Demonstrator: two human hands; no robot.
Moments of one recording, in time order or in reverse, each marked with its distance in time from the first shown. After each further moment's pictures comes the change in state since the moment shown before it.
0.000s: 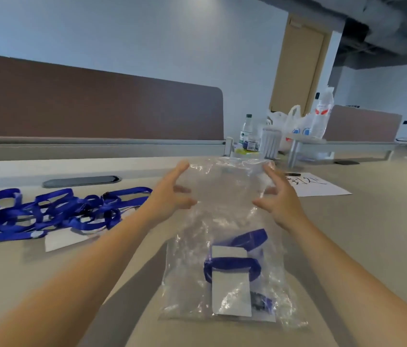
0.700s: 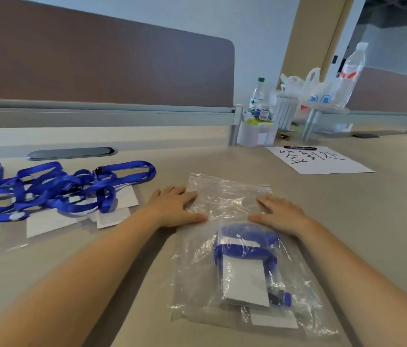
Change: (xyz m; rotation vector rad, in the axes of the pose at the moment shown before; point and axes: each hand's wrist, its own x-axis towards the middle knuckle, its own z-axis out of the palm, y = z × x) left_hand 0.038 -0.086 0.021 0.985 -0.443 -0.151; right_hand 0.020 0.077 0.036 -0.796 -0.606 0.255
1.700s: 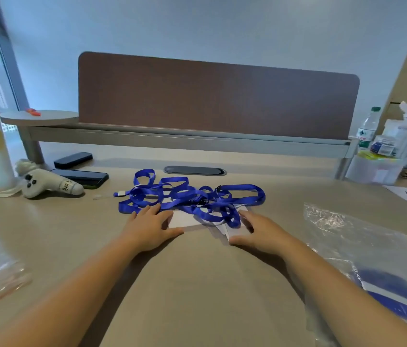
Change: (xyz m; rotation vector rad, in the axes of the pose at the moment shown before) left_hand -0.165 -0.187 -0.022 0.022 0.114 -0.542; right_hand -0.009 -0.247 0.029 0.244 -0.070 -0.523
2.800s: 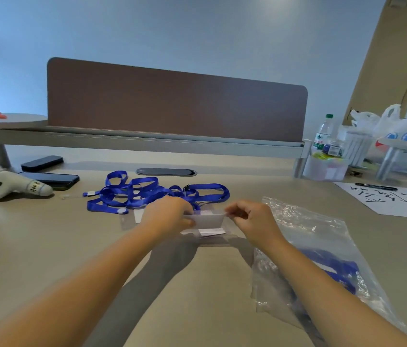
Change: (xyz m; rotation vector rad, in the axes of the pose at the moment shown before) left_hand -0.040 0.110 -0.035 -0.086 0.112 0.238; right_hand -0.071 0.021 -0.027 0.235 0.490 -0.245
